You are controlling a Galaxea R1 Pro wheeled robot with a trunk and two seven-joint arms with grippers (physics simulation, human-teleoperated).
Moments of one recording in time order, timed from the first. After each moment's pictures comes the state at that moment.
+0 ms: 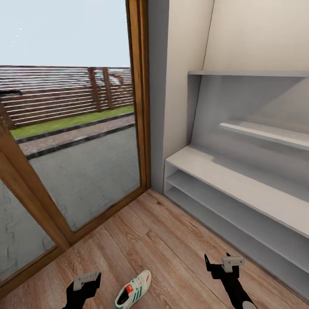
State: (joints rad) left arm -0.31 0.06 0.02 -0.40 0.19 -0.37 -0.01; right arm -0.18 -0.08 0.00 -0.84 0.00 -0.29 0.00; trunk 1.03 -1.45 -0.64
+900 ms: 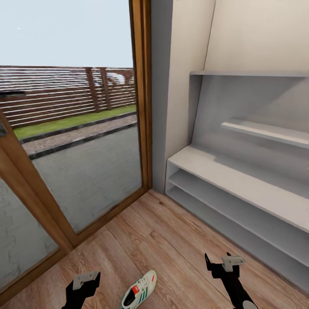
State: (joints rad) left arm -0.31 0.07 0.02 -0.41 0.19 -0.37 -0.01; right arm -0.18 -0.08 0.00 -0.85 0.00 -0.29 0.00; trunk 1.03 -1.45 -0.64
